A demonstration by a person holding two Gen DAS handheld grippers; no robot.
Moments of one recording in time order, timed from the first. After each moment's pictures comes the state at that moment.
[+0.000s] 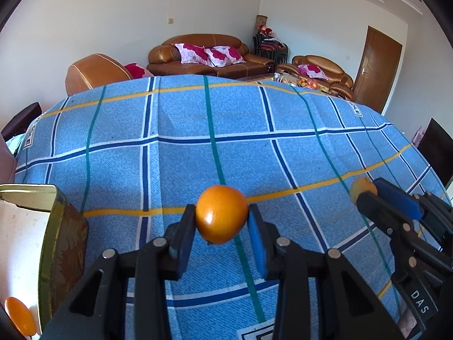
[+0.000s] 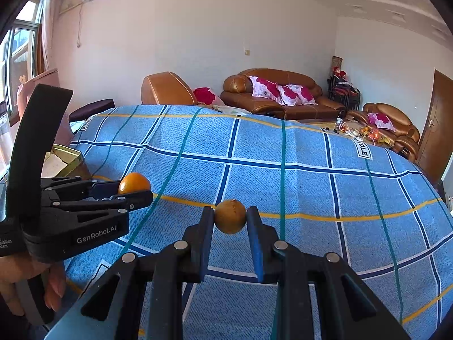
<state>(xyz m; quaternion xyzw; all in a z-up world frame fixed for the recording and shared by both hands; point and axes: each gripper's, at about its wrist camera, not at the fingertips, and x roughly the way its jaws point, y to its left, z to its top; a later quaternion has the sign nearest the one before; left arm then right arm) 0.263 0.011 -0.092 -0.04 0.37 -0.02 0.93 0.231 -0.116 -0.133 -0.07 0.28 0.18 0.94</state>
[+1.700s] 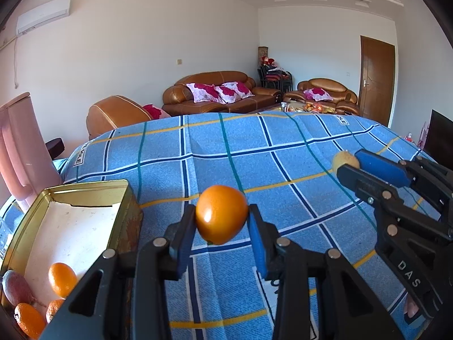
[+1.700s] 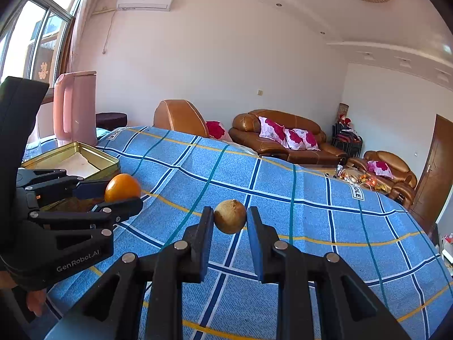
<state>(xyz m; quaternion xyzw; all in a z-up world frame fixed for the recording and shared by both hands) 0.172 0.012 -0.070 0.02 0.28 0.02 0.96 0.167 -0.096 -0.119 -0.12 0.17 0.20 0.96</state>
